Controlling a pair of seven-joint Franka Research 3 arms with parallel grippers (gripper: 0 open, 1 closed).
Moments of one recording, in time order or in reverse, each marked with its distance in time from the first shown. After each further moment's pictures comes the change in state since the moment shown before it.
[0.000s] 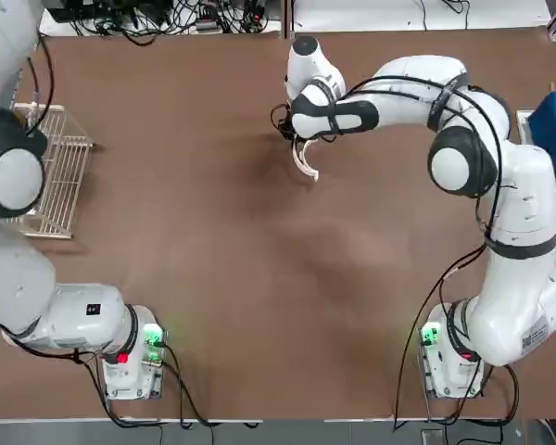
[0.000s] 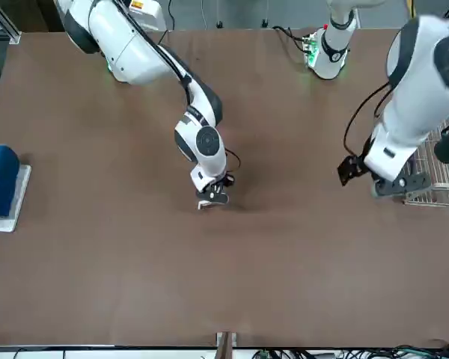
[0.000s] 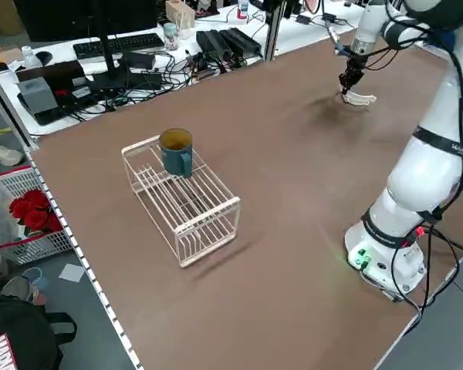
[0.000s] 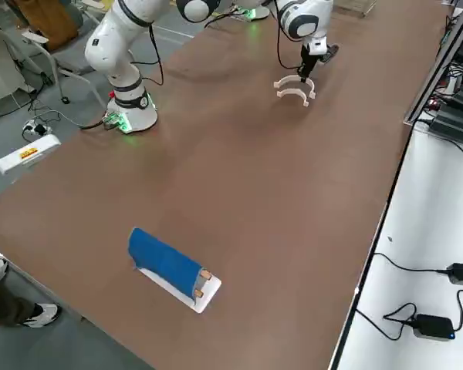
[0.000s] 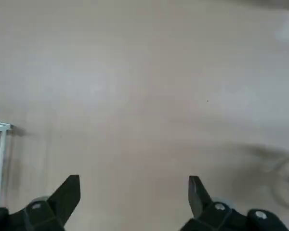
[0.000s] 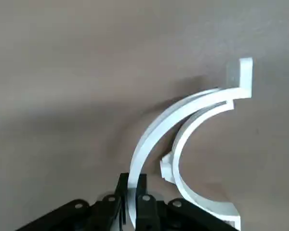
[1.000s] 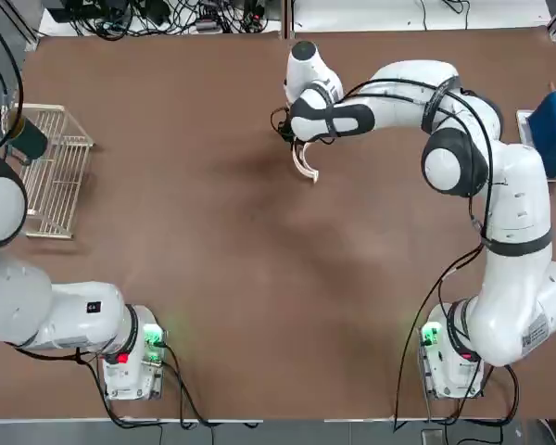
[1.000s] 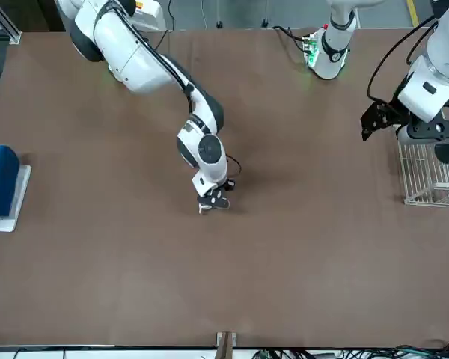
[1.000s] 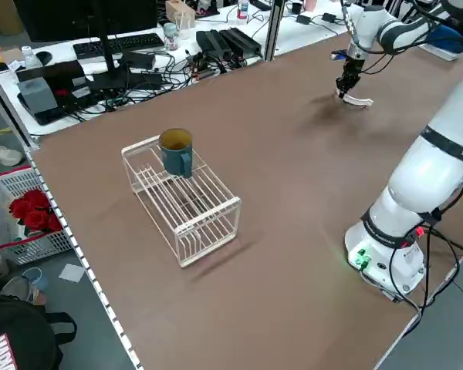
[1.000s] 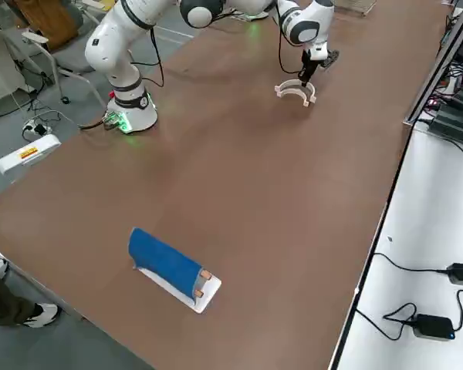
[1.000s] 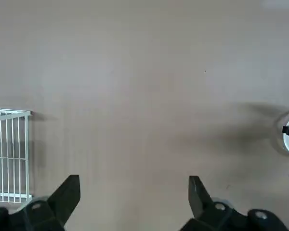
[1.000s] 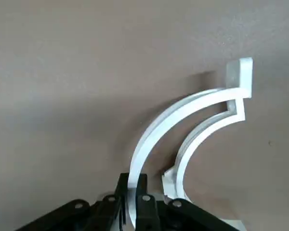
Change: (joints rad) left arm 0.037 -0.116 0.012 0.001 -0.062 -0.154 0.134; right arm 0.003 0.044 -0.003 0.034 -0.017 0.000 0.002
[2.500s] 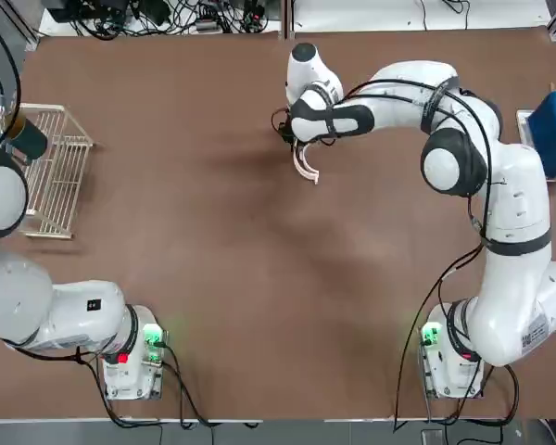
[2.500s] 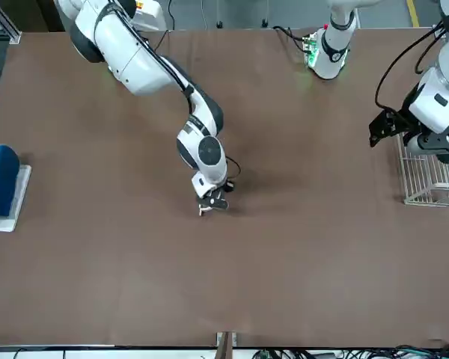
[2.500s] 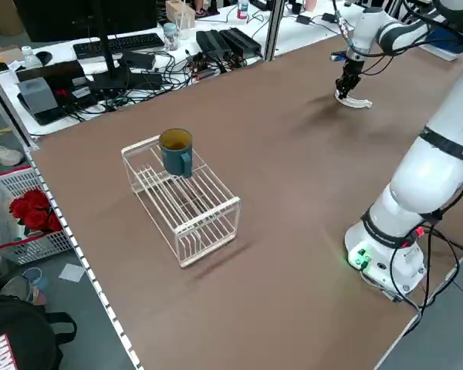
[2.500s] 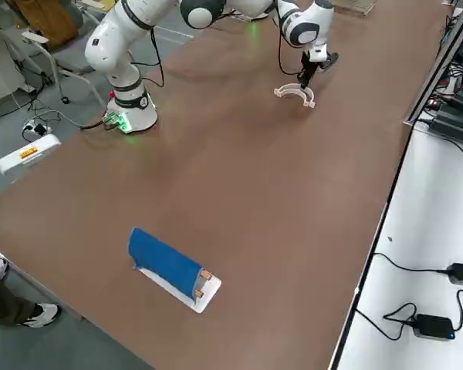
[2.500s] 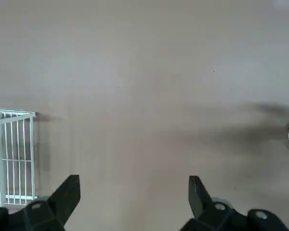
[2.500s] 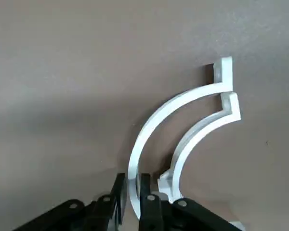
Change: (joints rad) left arm 0.042 0.028 0.003 0.013 0.000 0.000 0.047; right arm -0.001 0.007 -0.005 0.001 0.000 -0.003 0.020
